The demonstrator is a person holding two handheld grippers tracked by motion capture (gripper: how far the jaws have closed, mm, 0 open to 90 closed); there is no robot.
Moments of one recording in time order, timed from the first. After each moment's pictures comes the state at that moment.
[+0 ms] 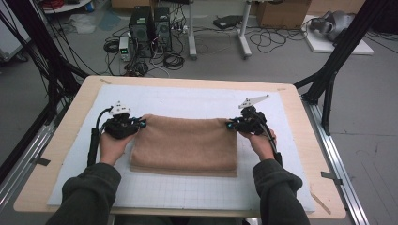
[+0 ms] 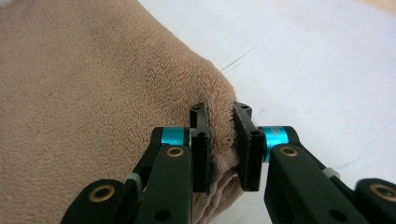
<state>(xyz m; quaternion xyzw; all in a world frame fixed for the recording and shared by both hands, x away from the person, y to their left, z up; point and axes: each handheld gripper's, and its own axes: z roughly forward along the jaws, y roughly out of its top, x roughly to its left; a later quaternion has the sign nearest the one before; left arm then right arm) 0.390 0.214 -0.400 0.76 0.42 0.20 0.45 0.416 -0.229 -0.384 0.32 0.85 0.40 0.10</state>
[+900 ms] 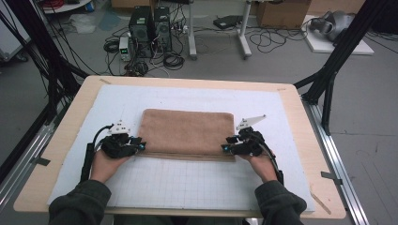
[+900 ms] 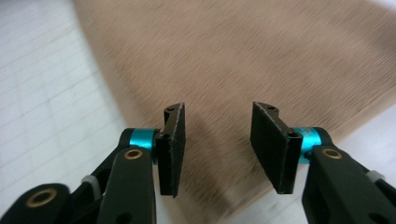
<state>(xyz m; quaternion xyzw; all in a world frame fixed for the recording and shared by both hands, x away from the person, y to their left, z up) 0.332 0.222 -0.432 0.82 0.38 0.14 0.41 0.362 -0.225 -0.420 0.30 0.87 0.39 0.05</state>
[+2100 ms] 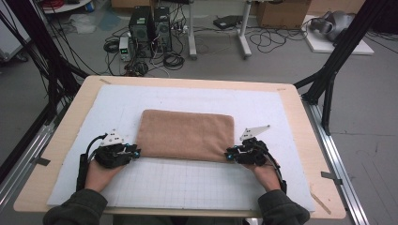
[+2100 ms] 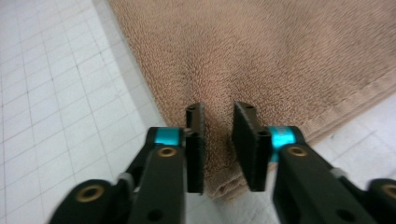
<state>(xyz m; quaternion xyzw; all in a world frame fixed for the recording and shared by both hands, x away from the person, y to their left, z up) 0.308 0.234 -0.435 0.81 0.38 0.16 0.42 0.338 -0.235 -0.429 0.29 0.87 0.40 0.04</state>
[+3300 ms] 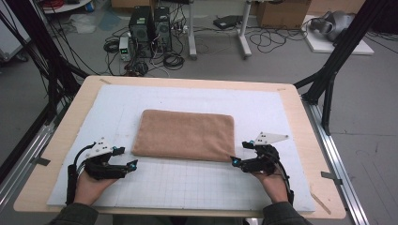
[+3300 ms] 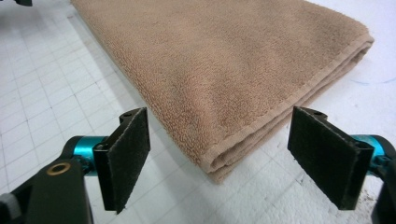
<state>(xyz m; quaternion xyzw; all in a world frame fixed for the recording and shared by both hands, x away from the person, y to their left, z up) 0.272 0.247 -0.430 0.79 0.38 0.17 0.46 0.305 -0.256 -0.417 0.33 0.82 0.45 0.12</state>
